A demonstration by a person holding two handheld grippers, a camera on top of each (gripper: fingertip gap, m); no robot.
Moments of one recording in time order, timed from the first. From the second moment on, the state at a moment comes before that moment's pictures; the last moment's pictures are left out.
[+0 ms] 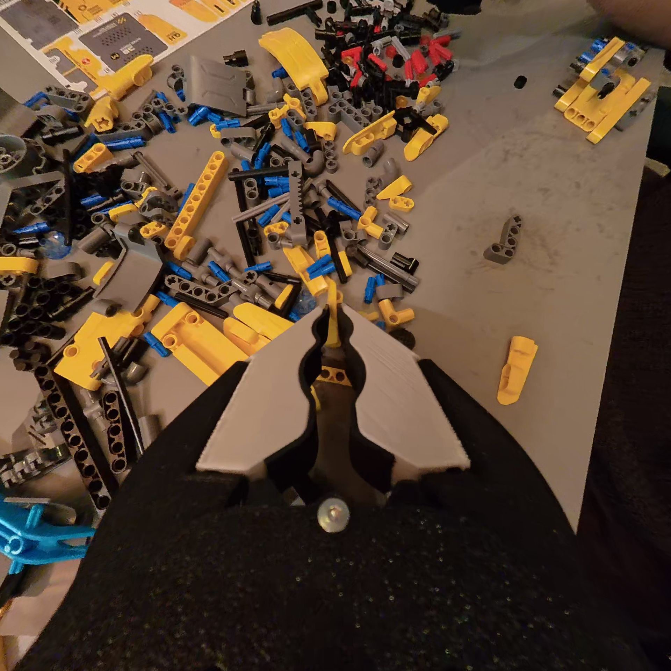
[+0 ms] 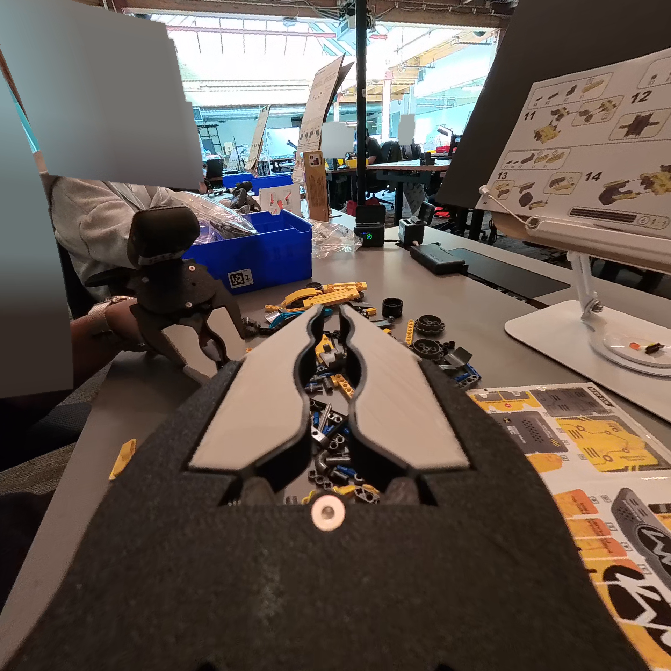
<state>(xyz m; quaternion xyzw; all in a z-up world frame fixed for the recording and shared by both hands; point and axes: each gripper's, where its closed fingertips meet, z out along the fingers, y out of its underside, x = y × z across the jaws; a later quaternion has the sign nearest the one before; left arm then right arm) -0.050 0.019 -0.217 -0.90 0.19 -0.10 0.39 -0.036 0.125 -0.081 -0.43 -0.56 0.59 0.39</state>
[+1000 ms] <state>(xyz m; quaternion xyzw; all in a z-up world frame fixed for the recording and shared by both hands) -0.001 0.013 -0.155 -0.81 0.12 -0.38 0.44 -0.003 0.003 -0.171 -0.33 -0.78 0.53 0.11</state>
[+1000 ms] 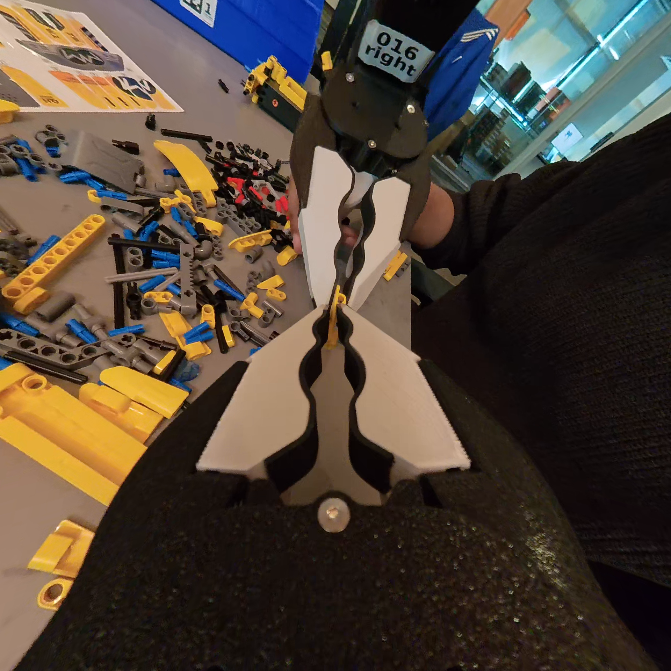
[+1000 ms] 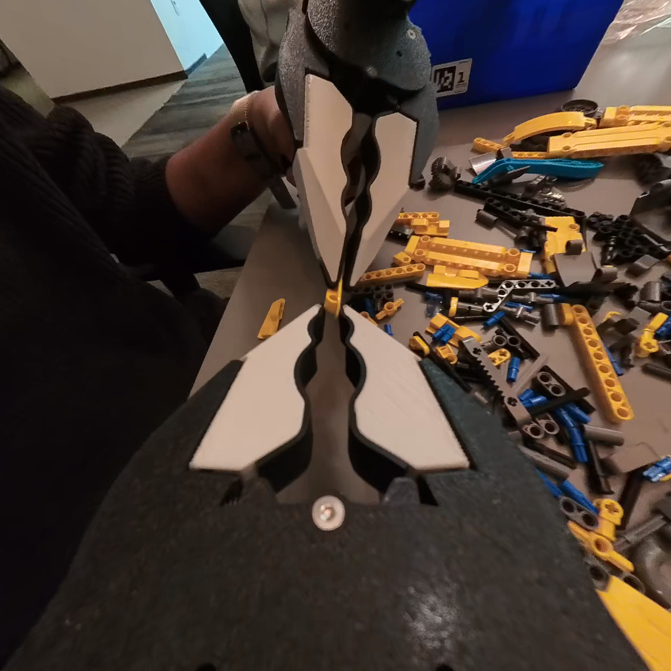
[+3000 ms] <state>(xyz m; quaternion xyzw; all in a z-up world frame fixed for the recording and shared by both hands) -0.053 0.048 -0.177 -0.88 0.05 -0.18 0.44 -0.034 0.065 -0.124 -0.40 -0.68 0.55 0.27</state>
